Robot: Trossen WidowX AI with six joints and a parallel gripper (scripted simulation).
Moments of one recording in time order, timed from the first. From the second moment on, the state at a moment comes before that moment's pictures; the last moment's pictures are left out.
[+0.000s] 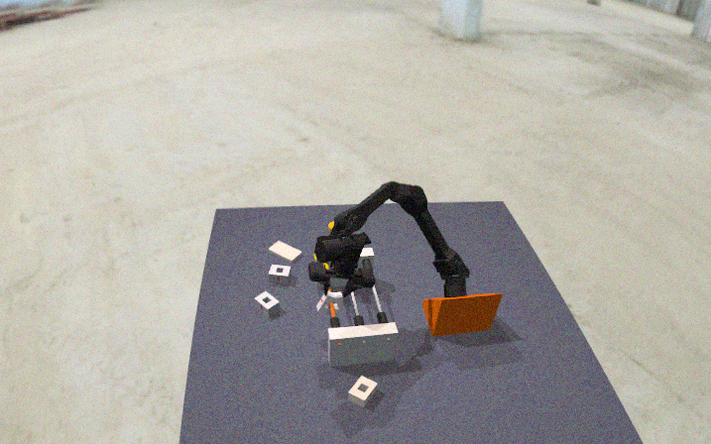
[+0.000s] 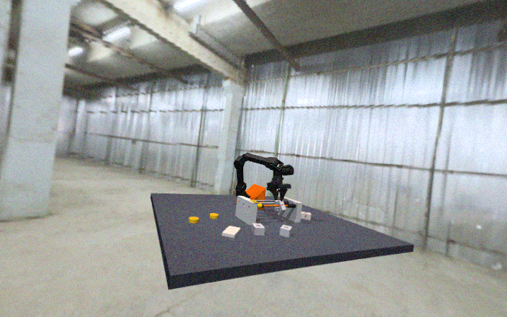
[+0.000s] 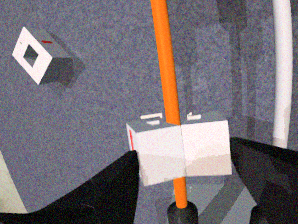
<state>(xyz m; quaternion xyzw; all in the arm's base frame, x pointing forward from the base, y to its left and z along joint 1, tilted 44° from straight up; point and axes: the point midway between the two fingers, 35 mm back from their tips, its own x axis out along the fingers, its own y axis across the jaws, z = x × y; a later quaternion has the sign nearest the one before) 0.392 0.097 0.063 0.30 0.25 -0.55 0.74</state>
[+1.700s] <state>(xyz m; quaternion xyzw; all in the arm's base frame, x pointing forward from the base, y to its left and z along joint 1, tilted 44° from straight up) 0.406 0.096 0.060 0.27 0.28 -0.62 0.68</state>
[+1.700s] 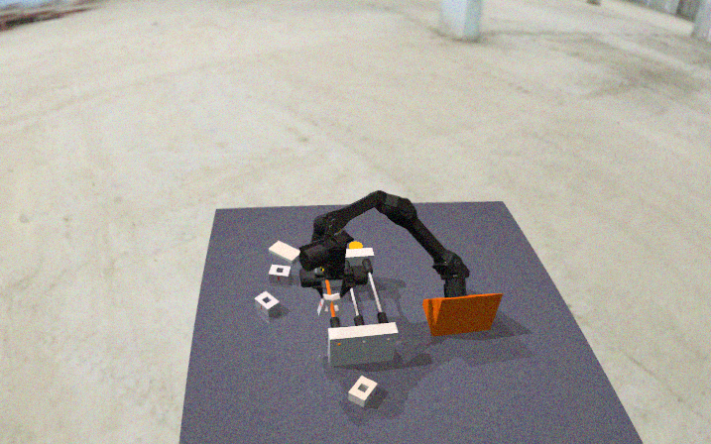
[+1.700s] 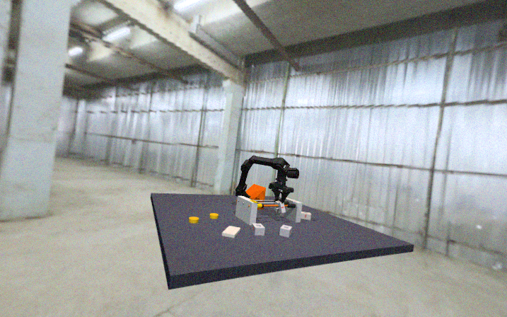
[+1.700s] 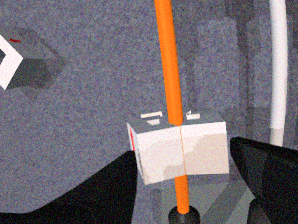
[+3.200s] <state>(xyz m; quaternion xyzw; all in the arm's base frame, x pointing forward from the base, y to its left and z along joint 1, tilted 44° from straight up) 0.410 0.059 0.018 0.28 0.28 -0.62 0.68</state>
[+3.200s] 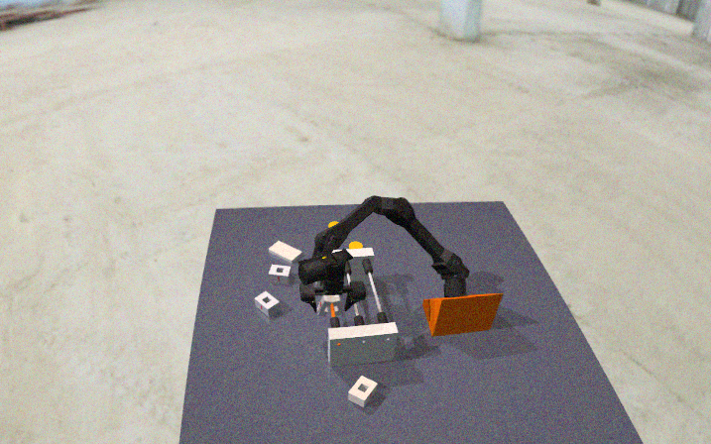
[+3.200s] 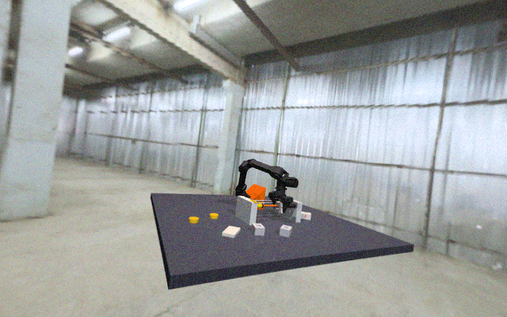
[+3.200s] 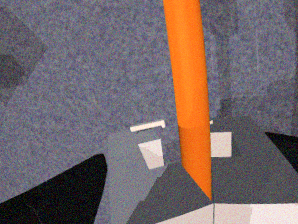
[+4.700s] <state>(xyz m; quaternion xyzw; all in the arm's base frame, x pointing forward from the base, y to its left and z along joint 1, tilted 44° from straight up) 0.410 0.059 0.018 0.28 0.28 -0.62 0.68</state>
